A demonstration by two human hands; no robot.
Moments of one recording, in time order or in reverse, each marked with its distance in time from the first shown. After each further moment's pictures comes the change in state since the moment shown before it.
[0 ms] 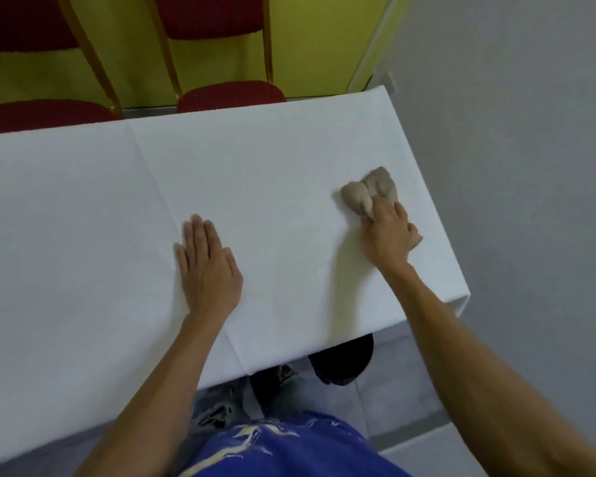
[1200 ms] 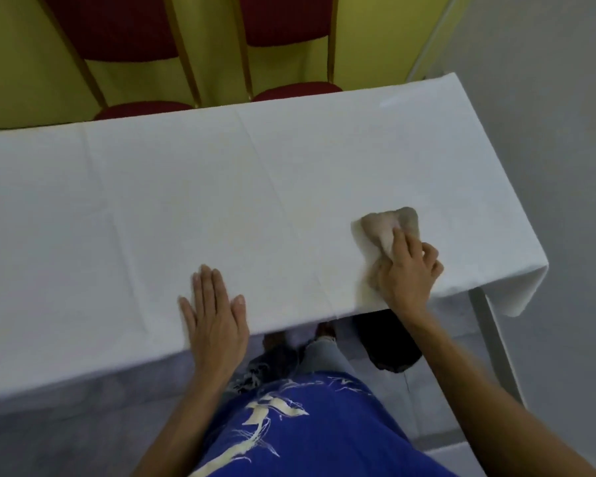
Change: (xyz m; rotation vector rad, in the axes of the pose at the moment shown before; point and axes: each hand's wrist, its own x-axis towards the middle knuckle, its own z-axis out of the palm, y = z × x) left_hand -0.146 -0.170 -0.043 0.023 -0.042 -0.080; right_hand -0.186 -0.046 0.039 -0.028 0.044 -0.157
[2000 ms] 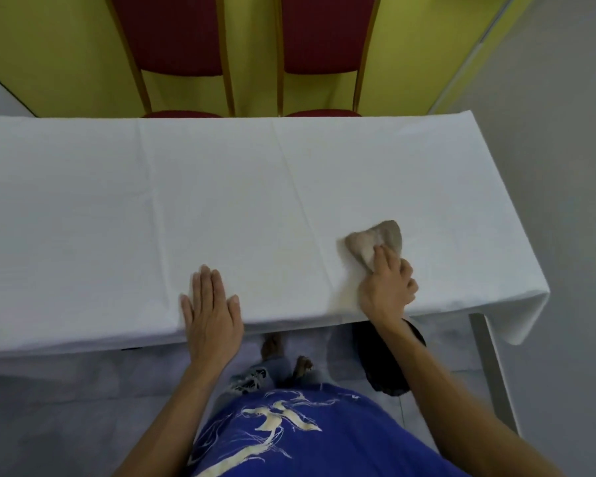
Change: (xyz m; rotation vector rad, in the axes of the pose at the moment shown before) left_hand -0.024 -0.026 -0.014 -0.039 -0.002 -0.105; right_hand -0.031 -0.049 0.000 0.060 -0.137 0.056
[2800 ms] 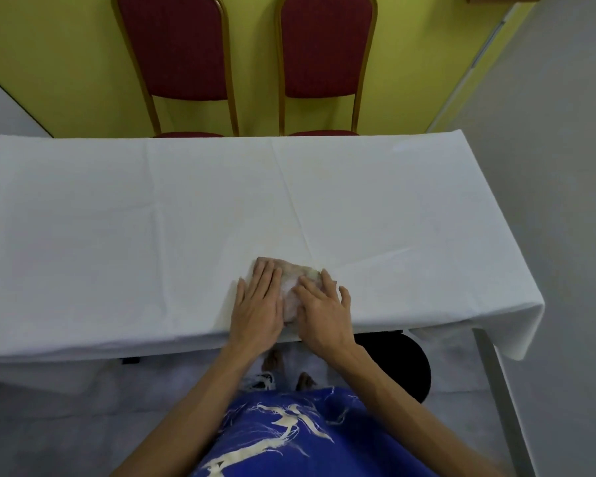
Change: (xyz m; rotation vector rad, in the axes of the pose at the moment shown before) left_hand 0.013 0.077 0.002 0.007 -0.112 0.360; right_hand -0.060 -0.045 0.006 -0.064 -0.267 -0.571
